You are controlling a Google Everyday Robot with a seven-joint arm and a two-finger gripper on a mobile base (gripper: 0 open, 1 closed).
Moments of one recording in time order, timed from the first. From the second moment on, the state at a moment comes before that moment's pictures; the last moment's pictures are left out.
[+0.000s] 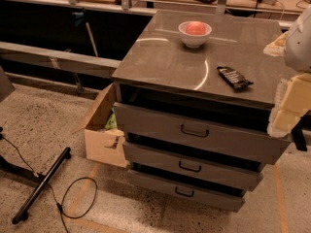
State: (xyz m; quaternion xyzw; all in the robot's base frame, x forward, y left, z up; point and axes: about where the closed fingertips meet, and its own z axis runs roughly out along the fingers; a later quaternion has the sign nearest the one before) arm 0.438 -0.217 0.976 -0.60 0.78 -0.03 0.16
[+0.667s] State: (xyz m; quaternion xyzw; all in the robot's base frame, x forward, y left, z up) arm 0.433 -0.217 0.975 -0.60 0.78 -0.04 0.18
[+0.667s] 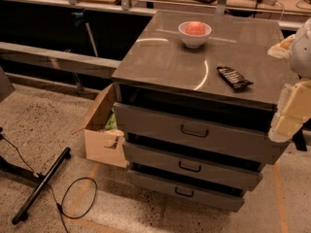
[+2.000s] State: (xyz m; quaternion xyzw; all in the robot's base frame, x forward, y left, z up) arm 0.387 -0.233 0.858 -0.57 0.79 -0.05 0.21
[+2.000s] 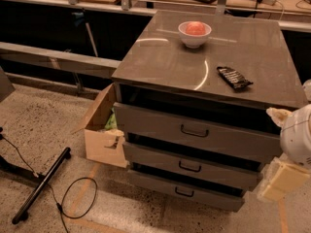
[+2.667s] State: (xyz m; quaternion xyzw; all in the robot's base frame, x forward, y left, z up) arm 0.387 -0.230 0.802 -0.59 0.78 -0.04 0.21
